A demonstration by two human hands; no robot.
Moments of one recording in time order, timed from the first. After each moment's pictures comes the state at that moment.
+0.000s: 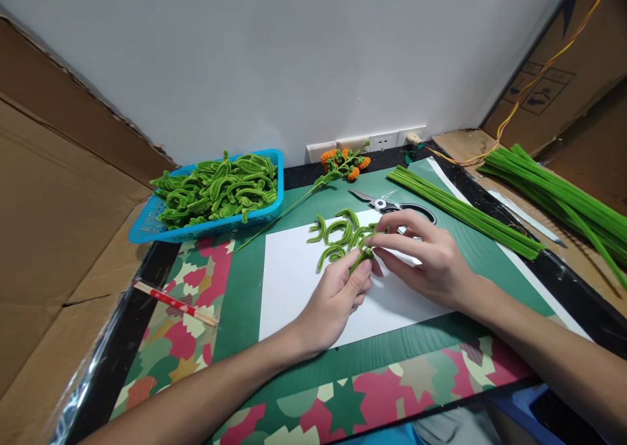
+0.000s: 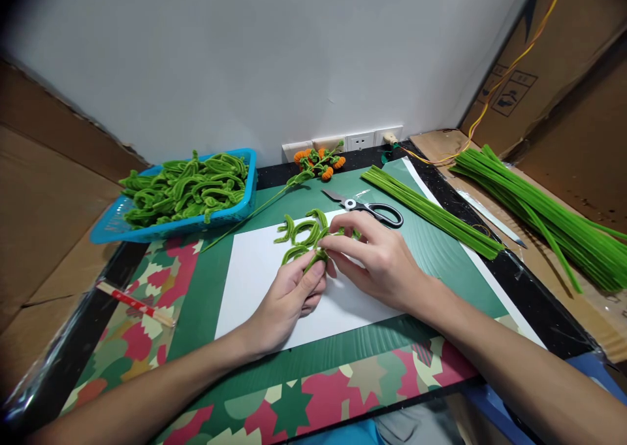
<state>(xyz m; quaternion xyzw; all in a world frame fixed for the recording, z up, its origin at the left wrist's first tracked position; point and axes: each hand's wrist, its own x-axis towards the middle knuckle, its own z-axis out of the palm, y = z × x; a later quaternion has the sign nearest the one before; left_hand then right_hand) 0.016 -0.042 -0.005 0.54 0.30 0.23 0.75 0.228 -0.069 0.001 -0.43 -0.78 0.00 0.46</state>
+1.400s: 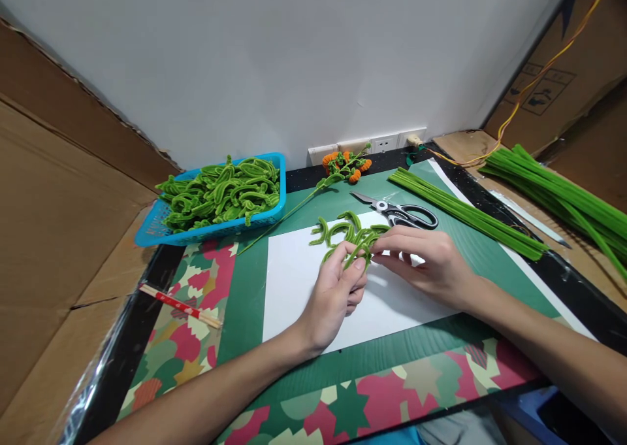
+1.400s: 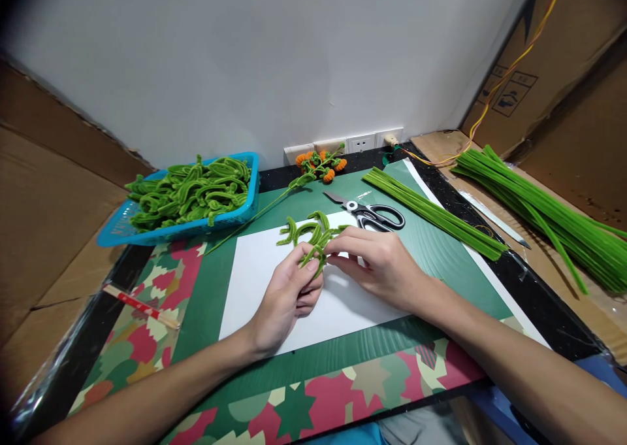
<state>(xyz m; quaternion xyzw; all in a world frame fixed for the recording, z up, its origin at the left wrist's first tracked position) 0.015 -0.038 -0.003 0.49 0.31 0.25 0.78 0.227 -0.069 -0.001 -0.40 -0.78 0.13 0.47</state>
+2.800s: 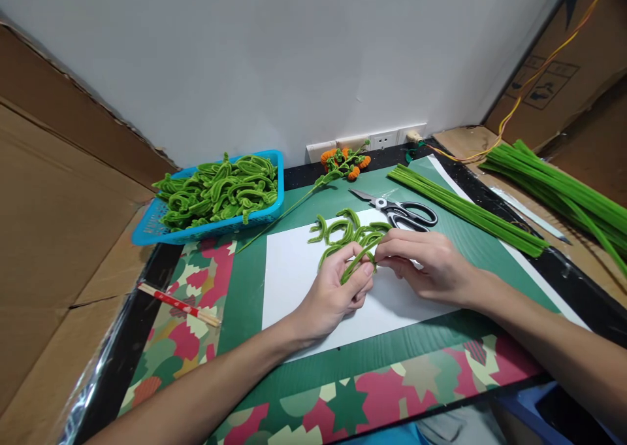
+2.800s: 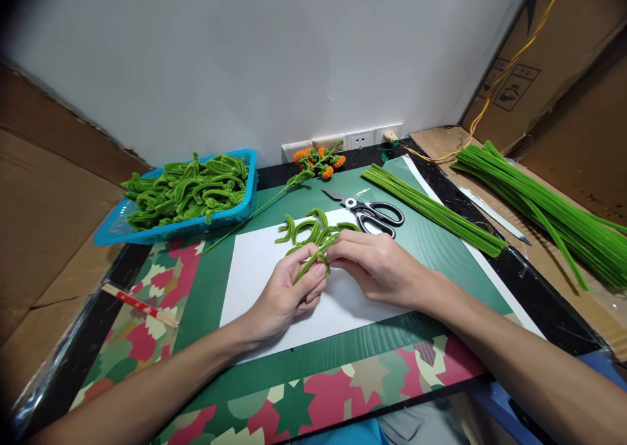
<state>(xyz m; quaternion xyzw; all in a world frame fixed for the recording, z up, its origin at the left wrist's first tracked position) 0.015 -0.033 -0.002 0.50 0.27 0.22 0.79 0.234 -0.068 0.003 -0.36 -0.82 0.12 0.43</state>
